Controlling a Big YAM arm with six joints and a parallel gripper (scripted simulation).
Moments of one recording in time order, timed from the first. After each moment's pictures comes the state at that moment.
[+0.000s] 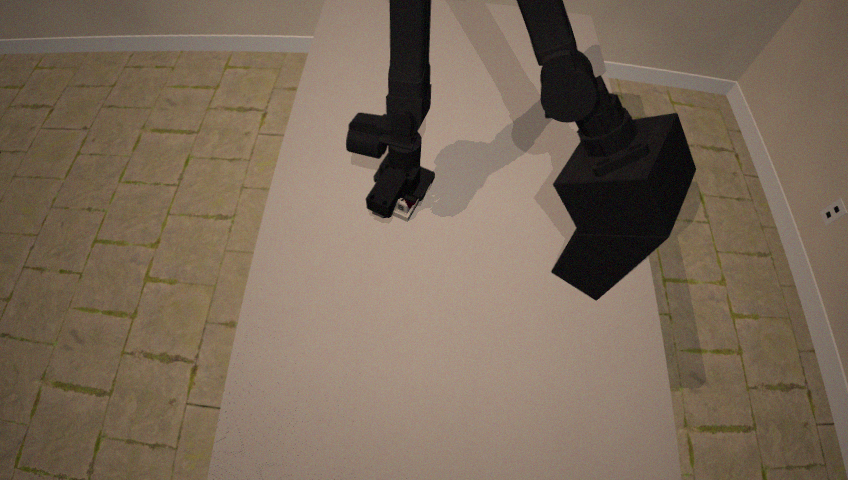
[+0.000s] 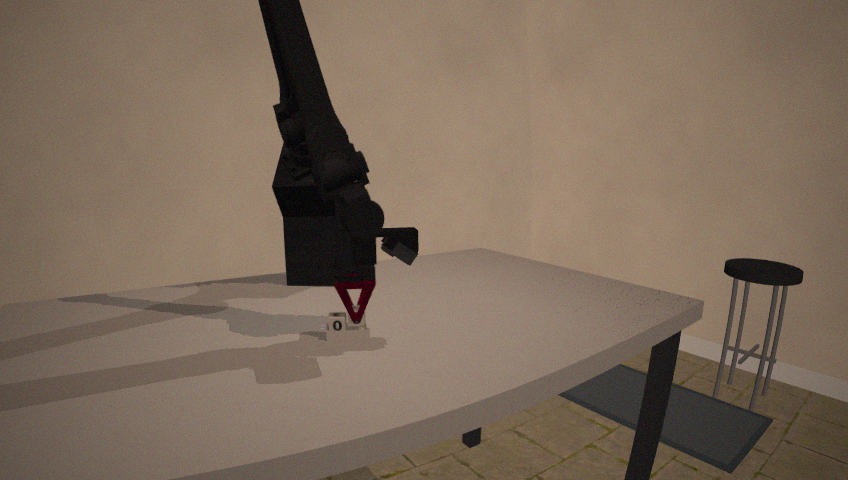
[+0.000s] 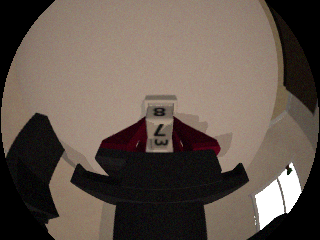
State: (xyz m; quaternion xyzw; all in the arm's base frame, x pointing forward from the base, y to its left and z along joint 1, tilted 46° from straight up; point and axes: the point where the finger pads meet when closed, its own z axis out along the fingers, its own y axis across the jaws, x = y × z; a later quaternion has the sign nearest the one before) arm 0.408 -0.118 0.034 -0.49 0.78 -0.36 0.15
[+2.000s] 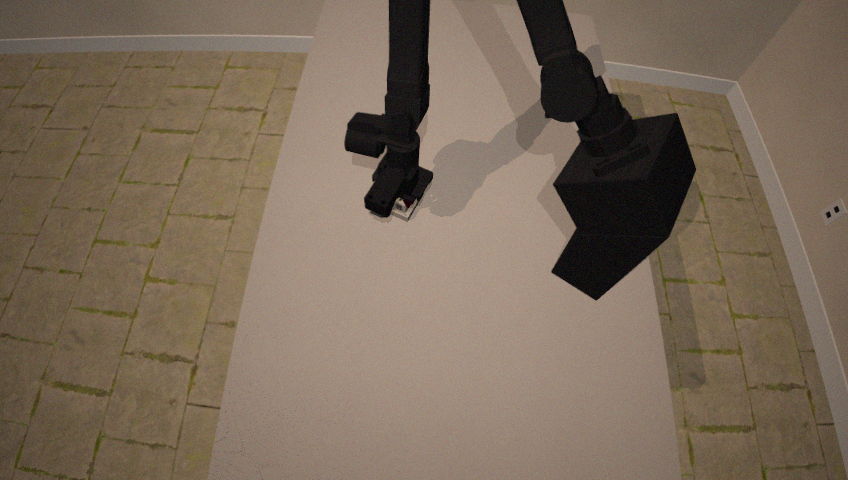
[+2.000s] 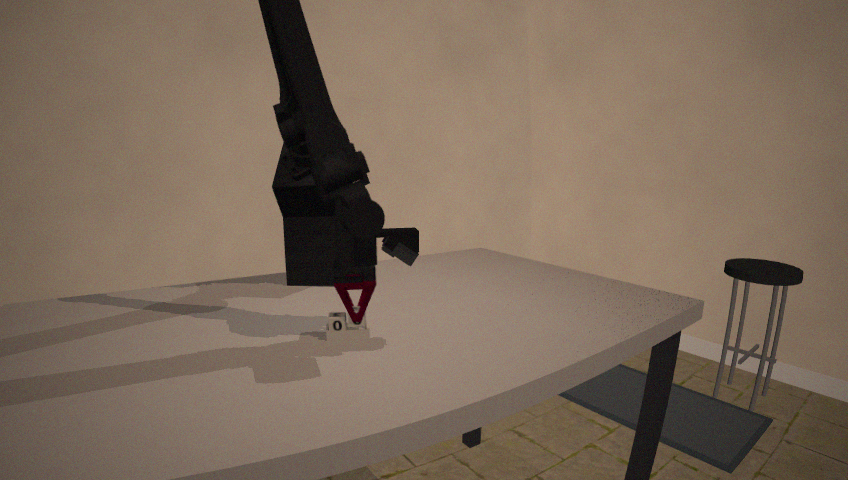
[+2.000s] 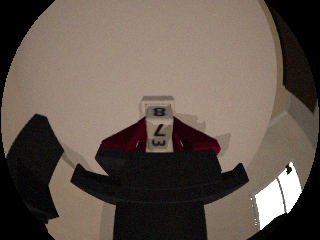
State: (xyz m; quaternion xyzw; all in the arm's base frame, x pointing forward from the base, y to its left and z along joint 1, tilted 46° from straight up) arm 0.411 -0.118 0.037 -0.49 0.78 -0.36 0.15
